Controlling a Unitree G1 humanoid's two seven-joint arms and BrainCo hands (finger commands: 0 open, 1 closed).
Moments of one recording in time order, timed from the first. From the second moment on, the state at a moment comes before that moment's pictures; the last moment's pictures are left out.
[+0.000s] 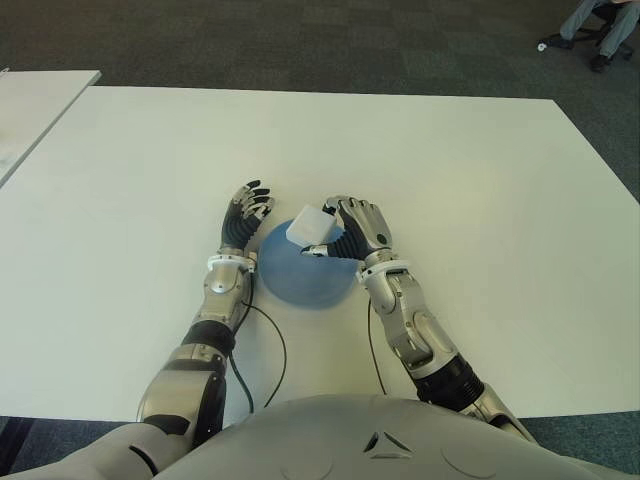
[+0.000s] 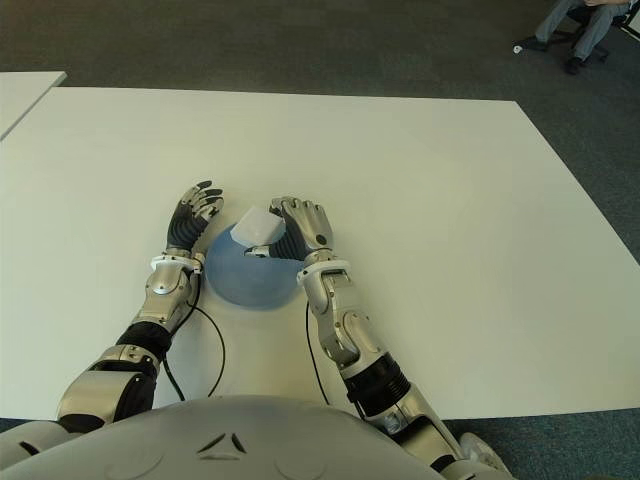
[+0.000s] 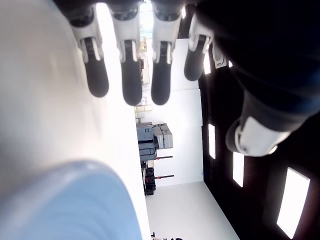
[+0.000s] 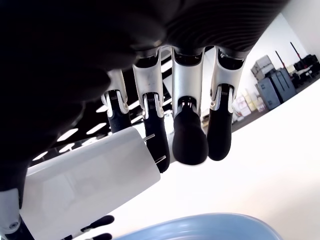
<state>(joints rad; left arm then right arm) -0.24 0.06 0.06 0.90 0.02 -0.58 0.03 -0.07 -0.13 0.55 -0.09 -0.96 0.24 -0.10</state>
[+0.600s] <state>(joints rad) -0.24 0.06 0.08 0.90 -0.02 -0.57 0.00 -0.08 -0.19 0.57 -0.10 -0.93 0.17 -0.02</state>
